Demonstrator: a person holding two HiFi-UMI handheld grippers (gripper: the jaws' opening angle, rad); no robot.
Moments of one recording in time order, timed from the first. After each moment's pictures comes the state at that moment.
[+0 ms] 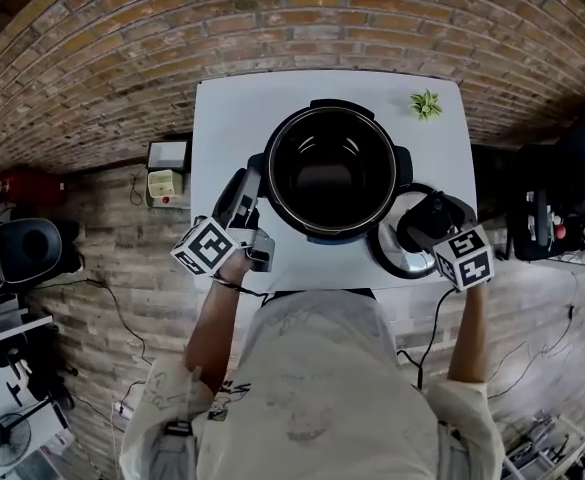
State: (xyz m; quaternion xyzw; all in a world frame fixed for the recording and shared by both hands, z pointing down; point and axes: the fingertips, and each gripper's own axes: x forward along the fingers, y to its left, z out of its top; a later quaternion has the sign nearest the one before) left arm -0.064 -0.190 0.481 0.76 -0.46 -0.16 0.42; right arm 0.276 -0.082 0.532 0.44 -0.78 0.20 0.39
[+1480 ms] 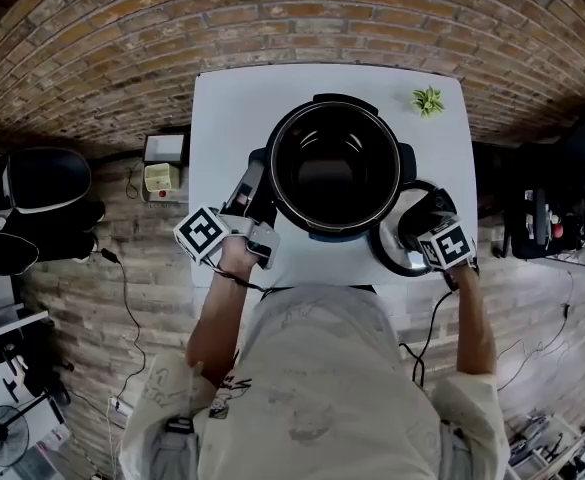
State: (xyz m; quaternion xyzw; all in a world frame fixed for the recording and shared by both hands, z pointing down) left arm -0.046 -0.193 0.494 0.66 -0.37 -0.28 0.58; right arm 0.288 -0.044 0.625 0.37 -0.70 0.33 0.51
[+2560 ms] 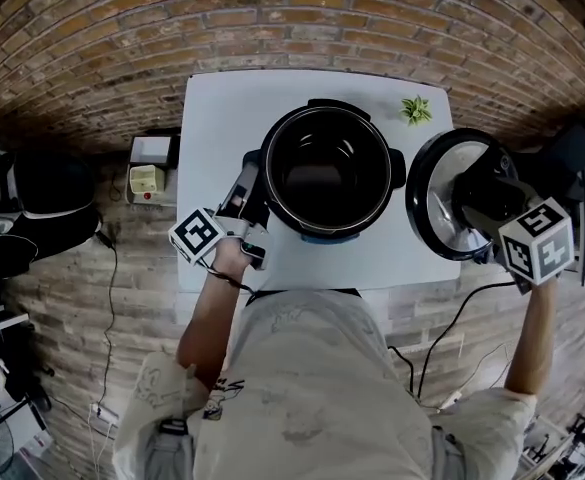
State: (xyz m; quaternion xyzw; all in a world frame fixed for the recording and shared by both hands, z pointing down) left arm -0.044 -0.195 0.490 0.68 -0.36 -0.30 0.57; right arm 0.318 -0.106 0.372 0.42 -0.74 0.19 0.50
